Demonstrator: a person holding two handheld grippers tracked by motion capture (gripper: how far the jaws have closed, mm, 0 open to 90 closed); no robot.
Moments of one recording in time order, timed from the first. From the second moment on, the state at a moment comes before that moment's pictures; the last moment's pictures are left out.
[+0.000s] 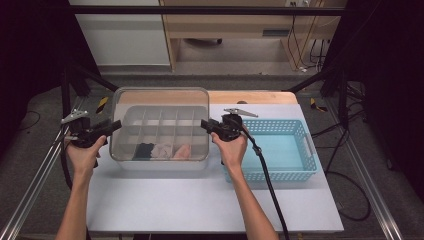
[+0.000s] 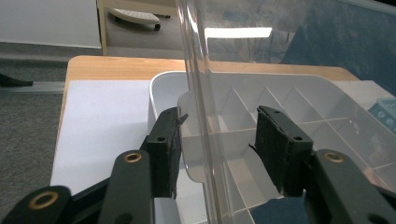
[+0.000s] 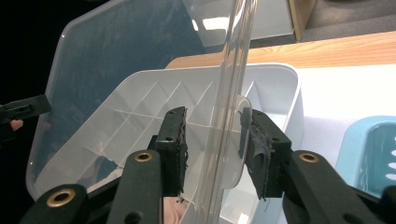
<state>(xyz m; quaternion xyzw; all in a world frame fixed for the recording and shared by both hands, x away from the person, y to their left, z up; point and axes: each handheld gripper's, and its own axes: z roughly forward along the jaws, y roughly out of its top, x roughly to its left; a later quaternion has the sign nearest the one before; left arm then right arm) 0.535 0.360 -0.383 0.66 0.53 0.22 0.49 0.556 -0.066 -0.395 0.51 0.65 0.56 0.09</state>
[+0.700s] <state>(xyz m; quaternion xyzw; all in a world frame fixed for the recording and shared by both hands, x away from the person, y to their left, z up) 0.542 0.358 -0.391 0.66 0.54 0.21 0.49 0.557 -0.050 -0.406 0.53 0.64 0.54 0.13</state>
